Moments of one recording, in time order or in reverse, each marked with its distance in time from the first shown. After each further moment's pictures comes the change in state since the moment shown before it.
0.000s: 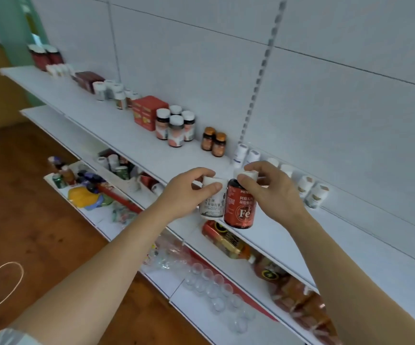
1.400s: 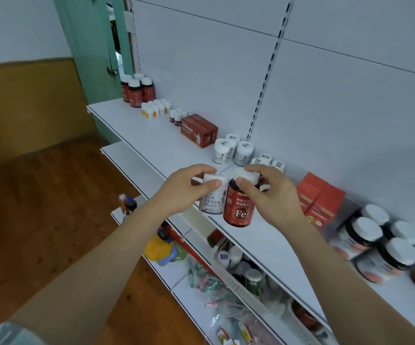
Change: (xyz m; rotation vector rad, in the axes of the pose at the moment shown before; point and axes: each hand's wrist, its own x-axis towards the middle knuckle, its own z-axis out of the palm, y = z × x) left_hand 0.293 -0.281 -0.529 -0.001 0.083 -0.087; right_hand 0.401 -0.246 0.489 0.010 -0.036 -0.145
